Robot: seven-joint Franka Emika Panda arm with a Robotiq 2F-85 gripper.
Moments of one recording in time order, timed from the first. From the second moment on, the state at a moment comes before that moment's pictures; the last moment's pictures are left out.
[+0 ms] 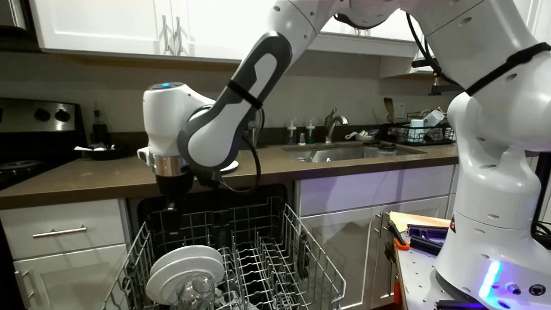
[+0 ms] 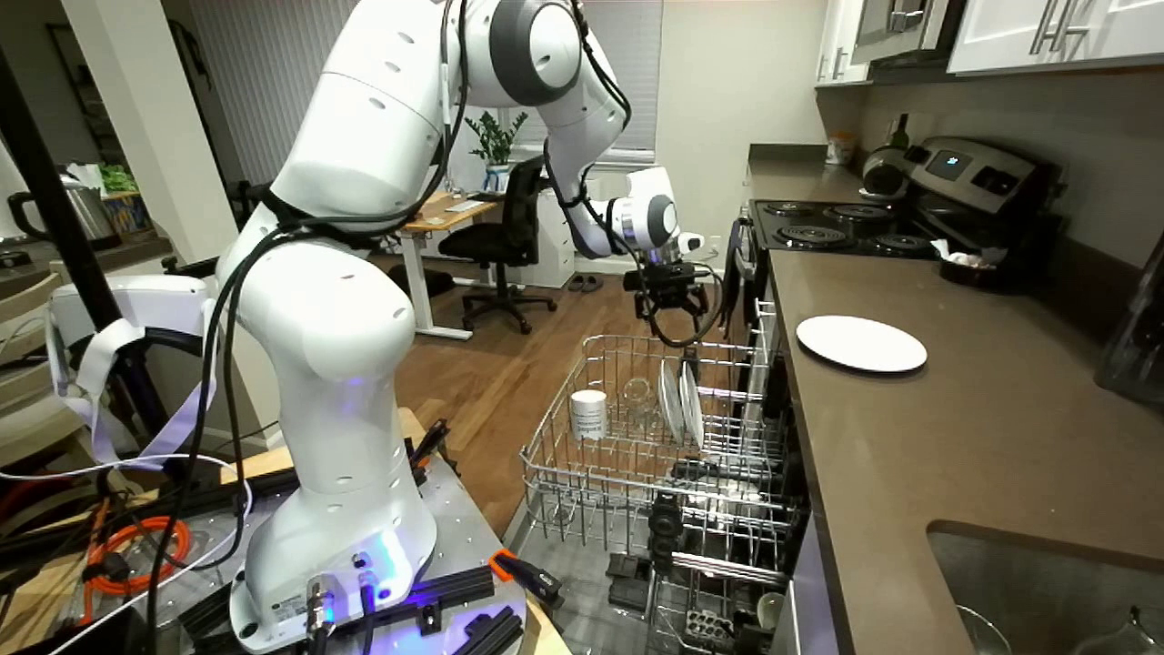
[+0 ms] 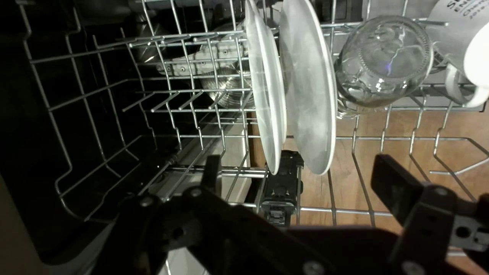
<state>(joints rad) 0.24 0.59 0.00 -1.87 -0.40 2.57 -0.03</state>
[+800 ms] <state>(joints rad) 0.27 0.81 -0.04 -1.58 -0.41 2.39 -0.03</state>
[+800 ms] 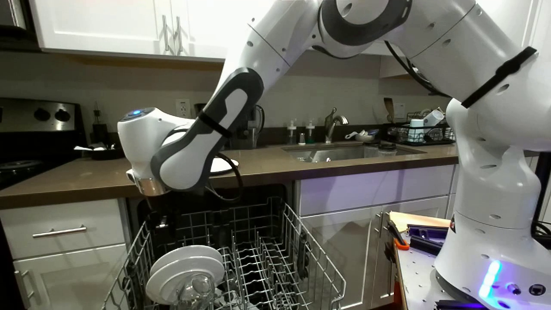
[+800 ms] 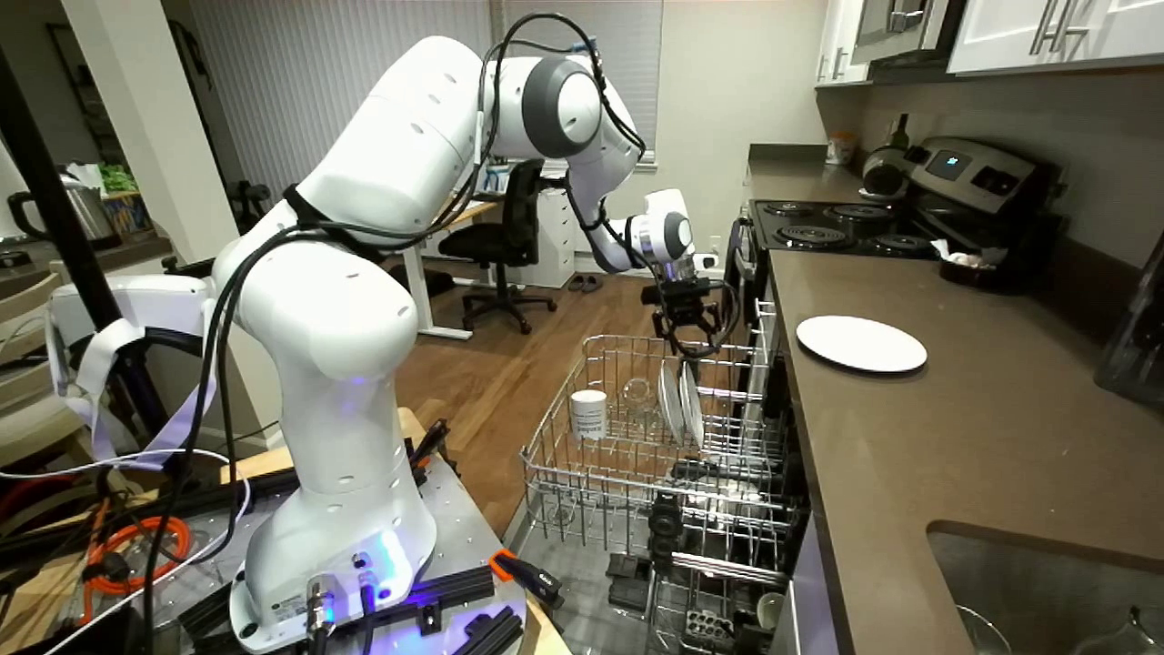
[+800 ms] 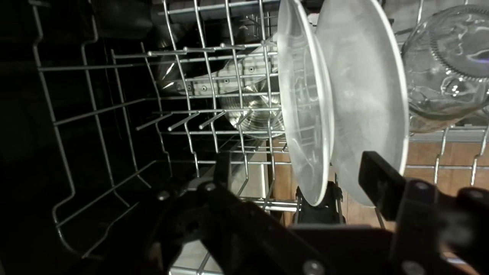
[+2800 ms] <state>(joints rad) 0.14 0.98 0.08 -1.31 -0.21 2.04 -0.19</state>
